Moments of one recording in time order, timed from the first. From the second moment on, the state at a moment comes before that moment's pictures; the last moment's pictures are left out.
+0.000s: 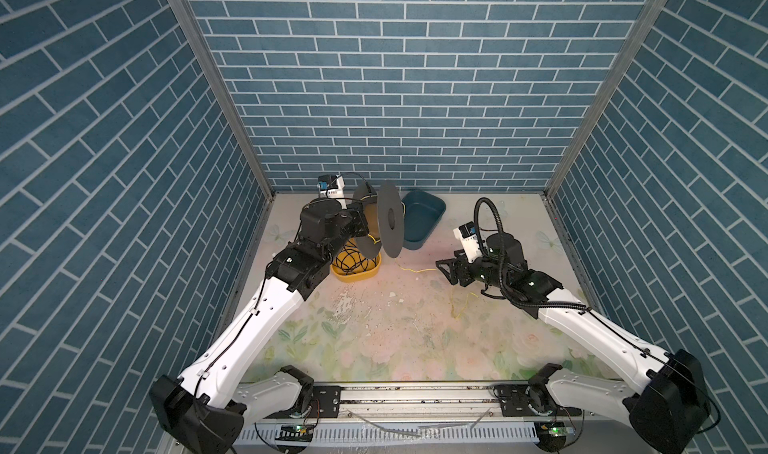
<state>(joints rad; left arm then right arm) -0.49 1.15 1.21 -0.32 -0.17 -0.47 0.64 1.13 0.84 -0.25 -0.22 0.14</state>
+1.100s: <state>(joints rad) -0.51 1.19 1.21 -0.32 -0.20 -0.47 0.92 1.47 1.07 -0.31 -0.06 -0.28</state>
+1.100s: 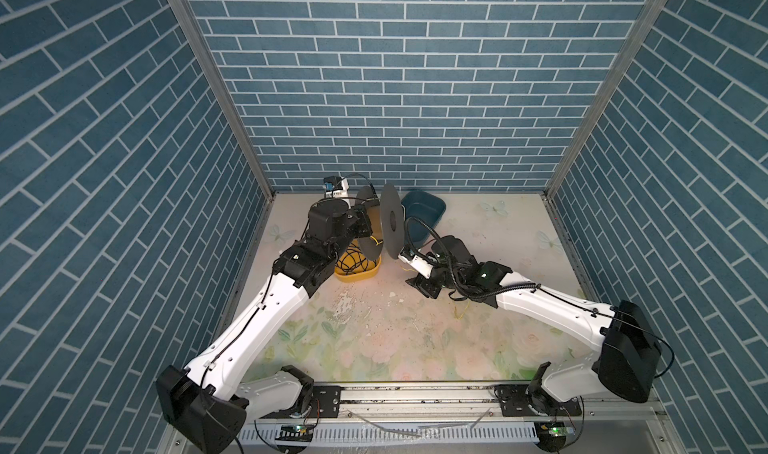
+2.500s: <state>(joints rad) -0.50 1.28 1.26 -0.38 -0.20 -0.46 1.03 1.43 0.97 -0.18 0.16 -0.35</state>
